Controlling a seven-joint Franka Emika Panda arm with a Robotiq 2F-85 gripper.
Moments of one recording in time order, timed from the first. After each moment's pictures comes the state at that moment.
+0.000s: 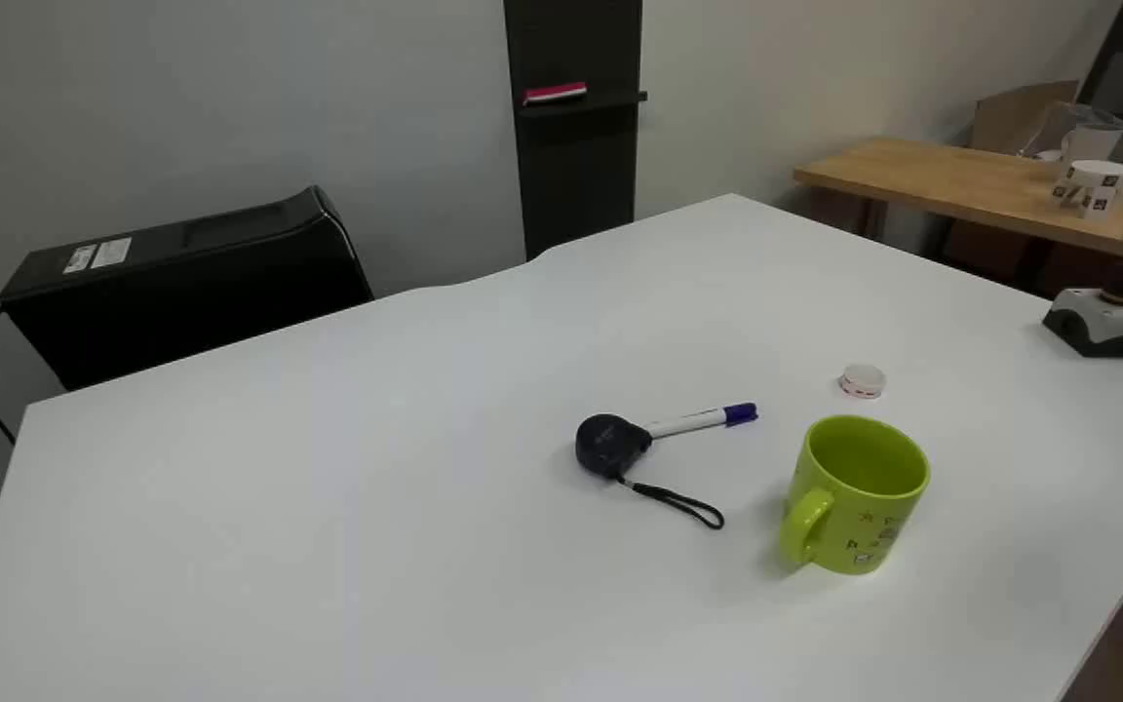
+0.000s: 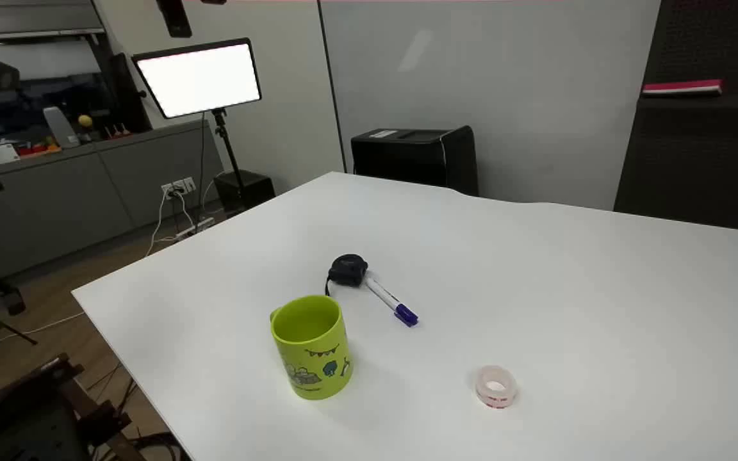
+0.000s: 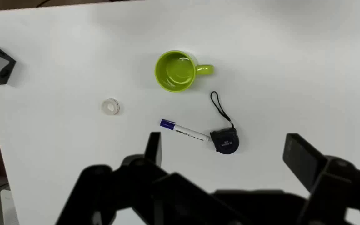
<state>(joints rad) 0.04 -0.27 0.29 -2.20 -0.06 1.83 0.37</state>
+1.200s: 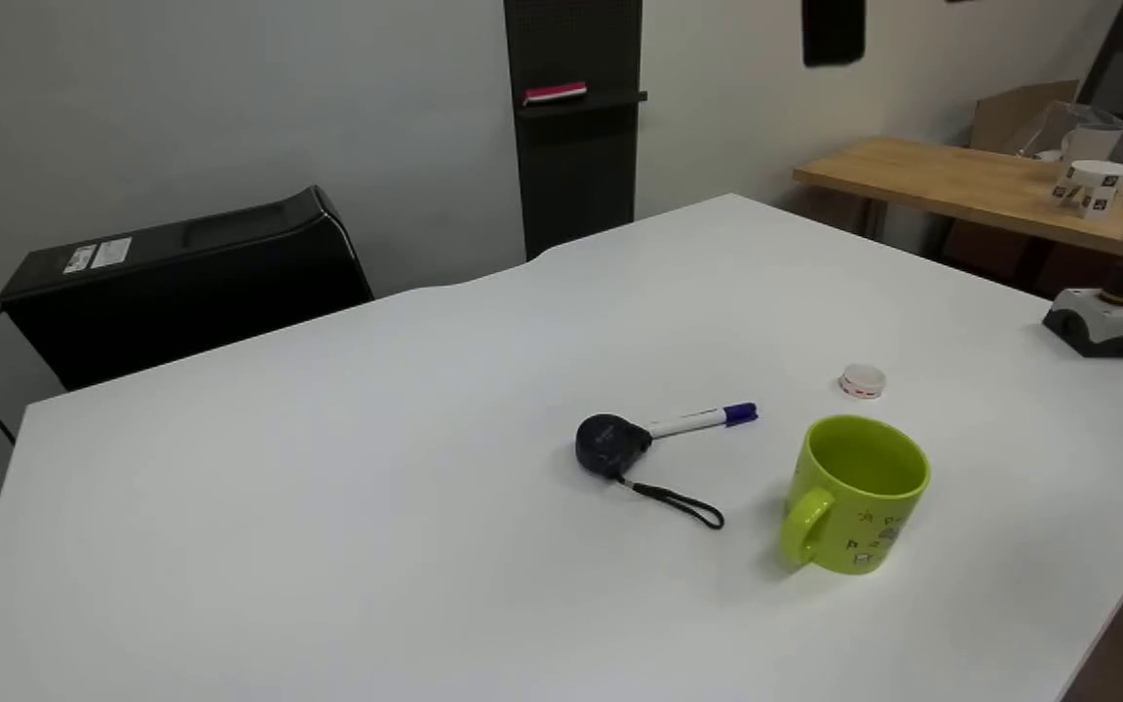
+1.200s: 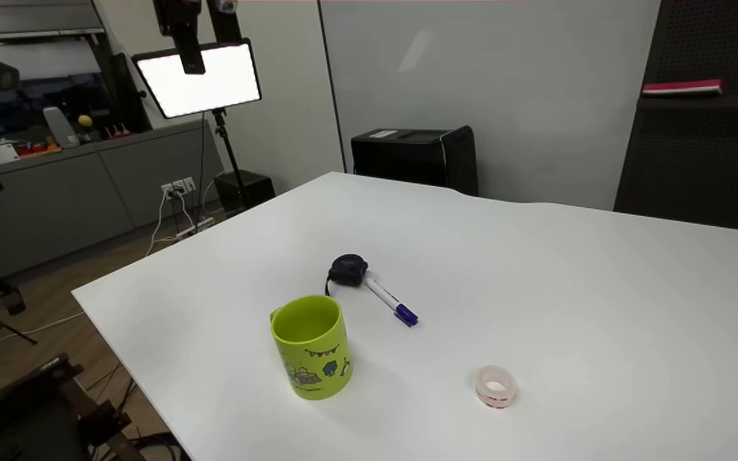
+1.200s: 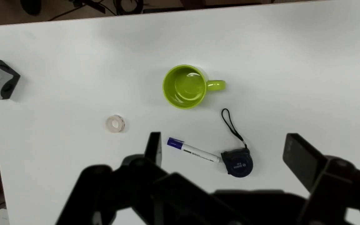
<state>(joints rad) 0.06 -0.21 0.26 -2.24 -0.09 1.85 0.37</state>
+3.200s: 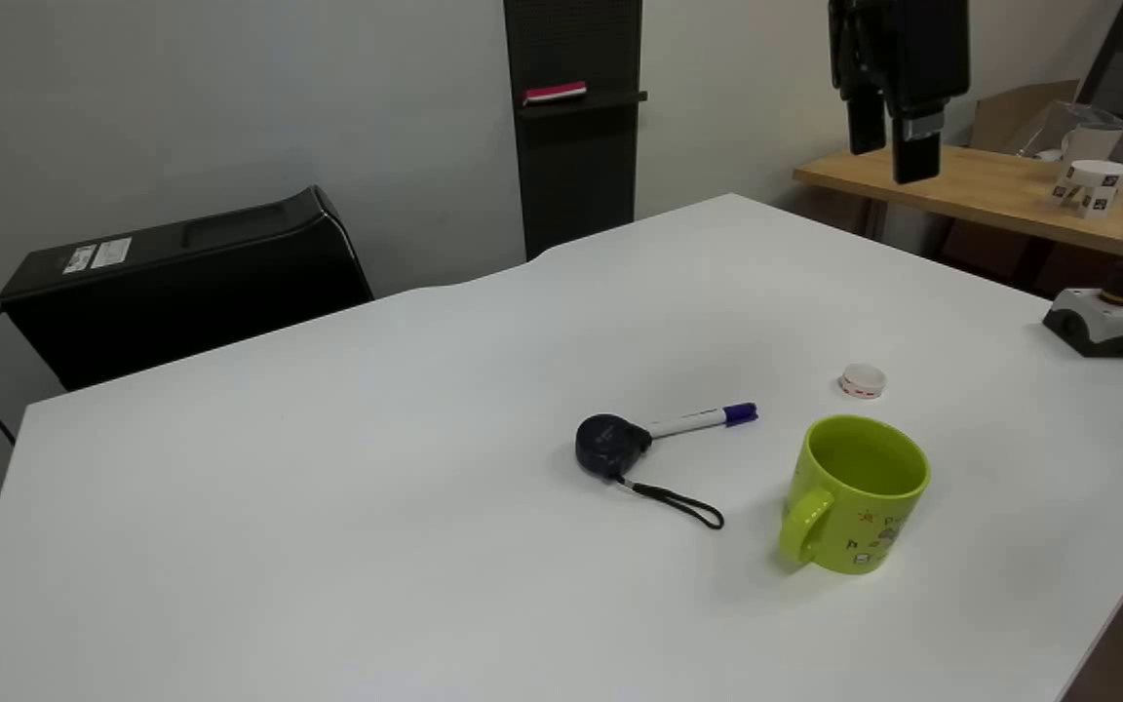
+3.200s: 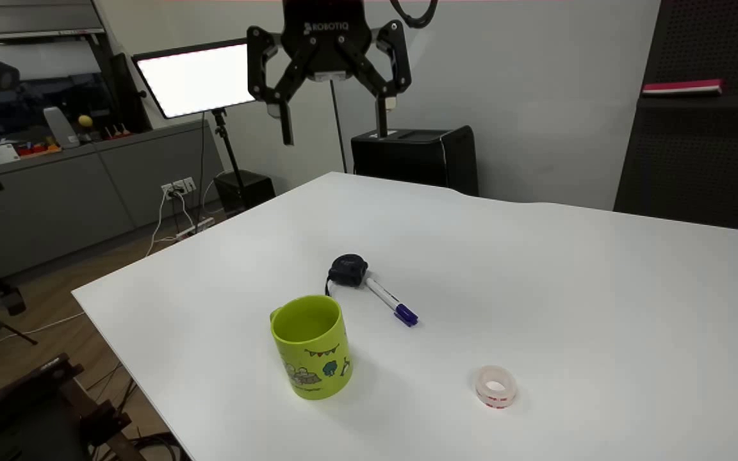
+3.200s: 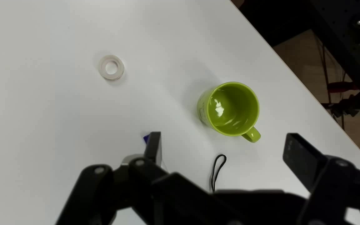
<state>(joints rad) 0.03 0.03 0.04 -2.20 -0.15 1.97 -0.68</state>
